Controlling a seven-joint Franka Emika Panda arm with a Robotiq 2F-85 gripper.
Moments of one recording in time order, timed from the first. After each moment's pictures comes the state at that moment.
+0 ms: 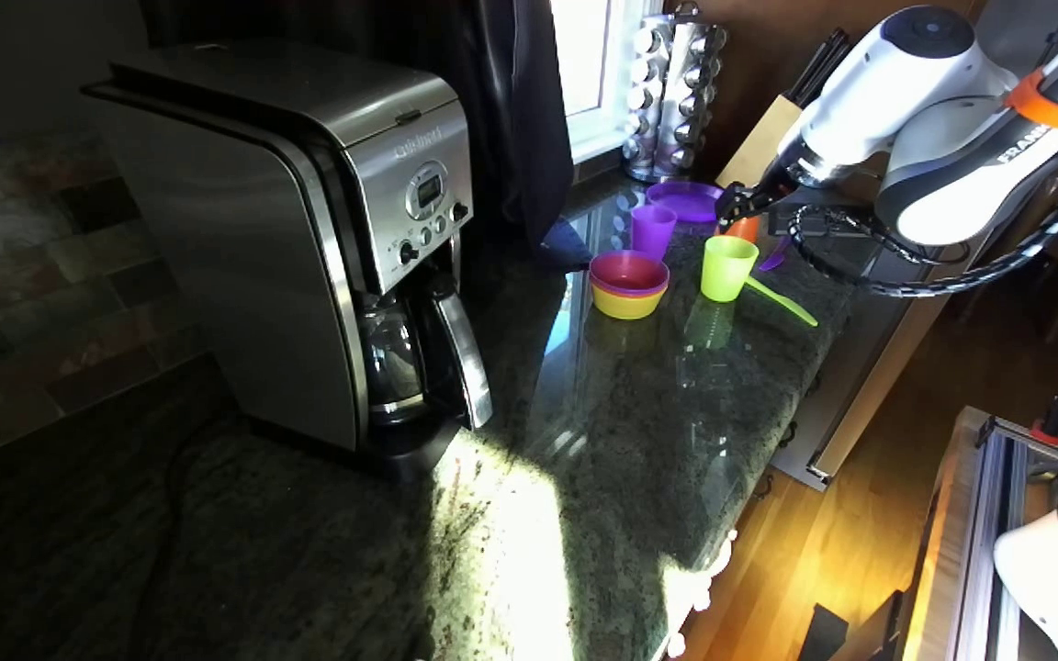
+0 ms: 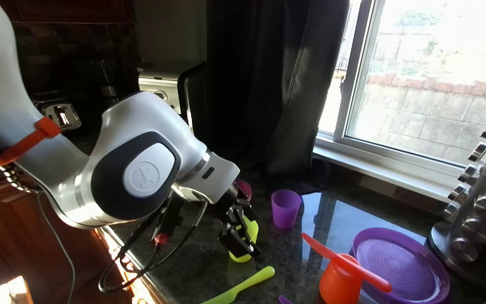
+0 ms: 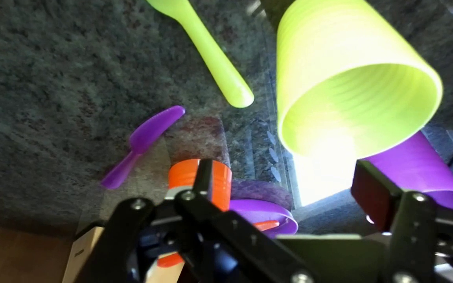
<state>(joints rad) -1.41 -0.27 0.96 -2.72 -0.72 3.15 1.15</state>
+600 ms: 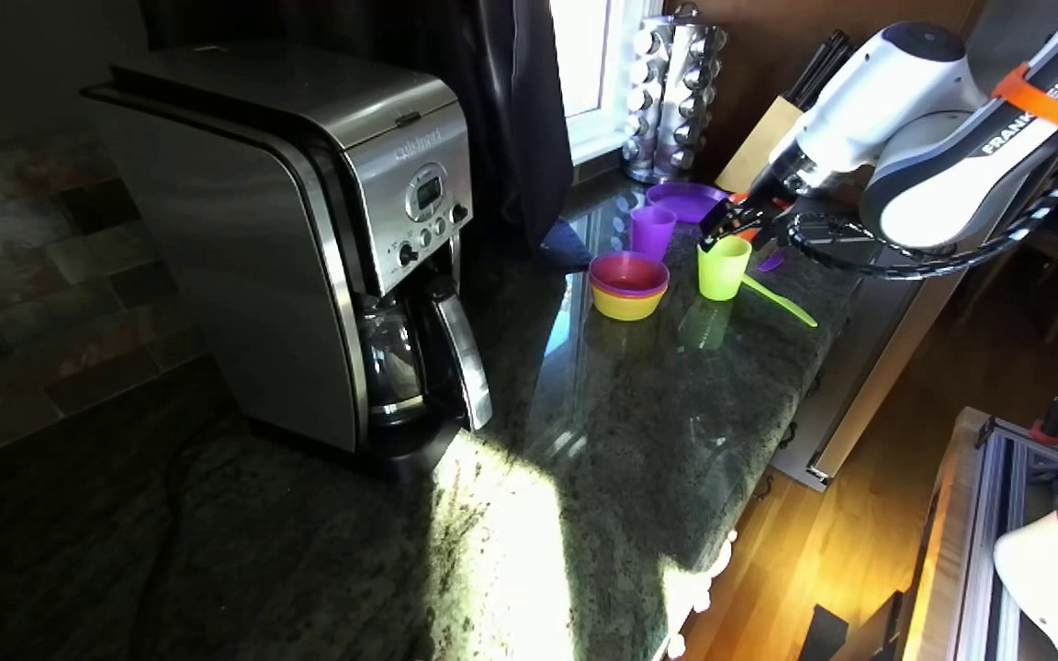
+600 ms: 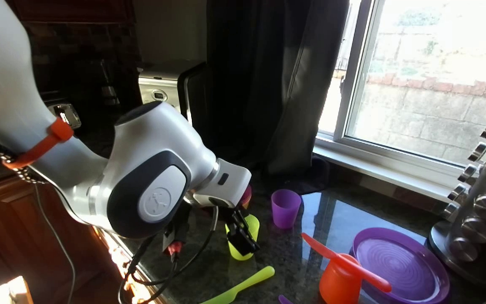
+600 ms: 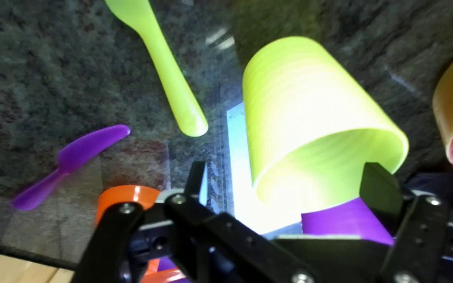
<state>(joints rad) -1.05 -0.08 0.61 -2.70 -0.65 3.18 0.82</state>
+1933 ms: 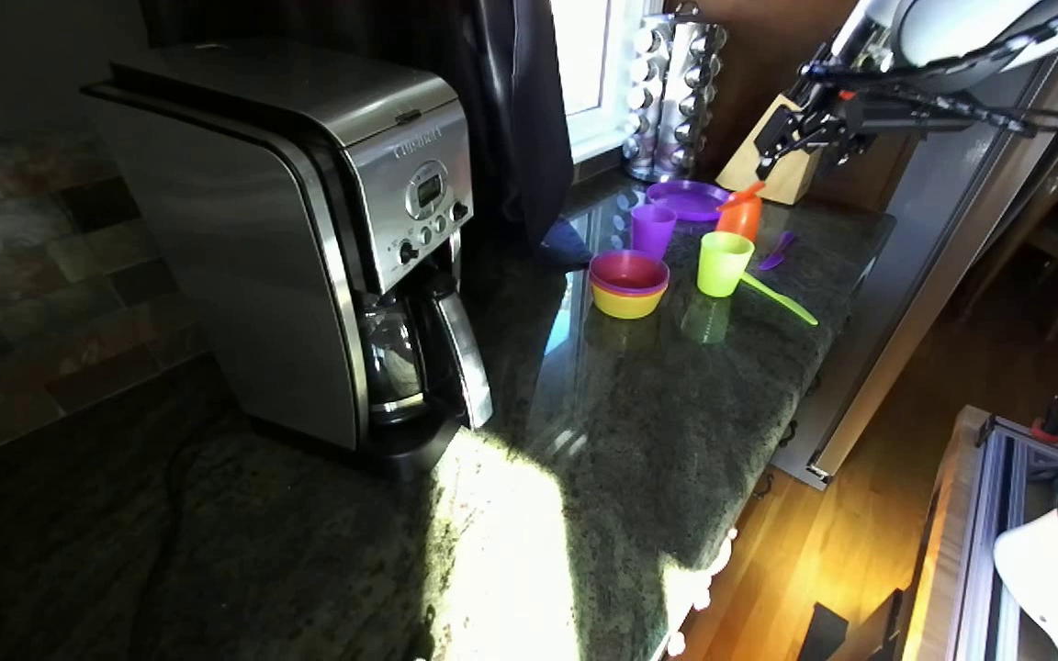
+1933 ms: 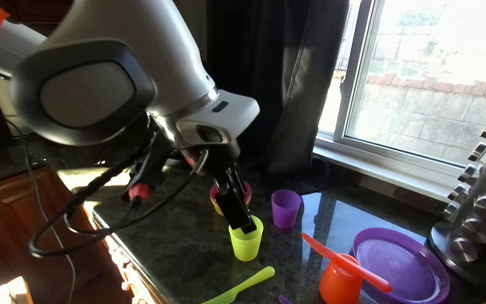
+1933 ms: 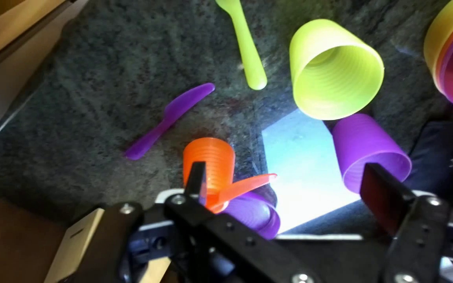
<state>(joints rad) -0.50 -0.46 0.06 -2.65 -0.12 2.58 0.35</state>
